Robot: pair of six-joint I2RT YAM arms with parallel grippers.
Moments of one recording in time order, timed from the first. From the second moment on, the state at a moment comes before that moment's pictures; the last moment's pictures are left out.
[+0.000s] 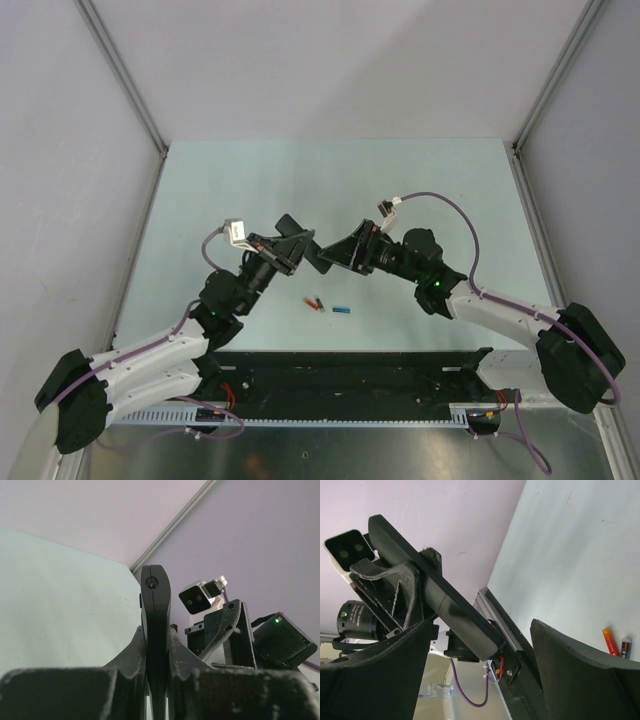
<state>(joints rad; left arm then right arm) -0.81 0.87 0.35 0.80 -0.20 -0.73 0.74 1.22 0.61 0.56 -0.36 1.10</state>
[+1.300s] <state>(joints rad) -0.85 0.87 0.35 0.75 -0.28 -0.67 0.75 1.30 0.62 0.61 -0.38 1.15</state>
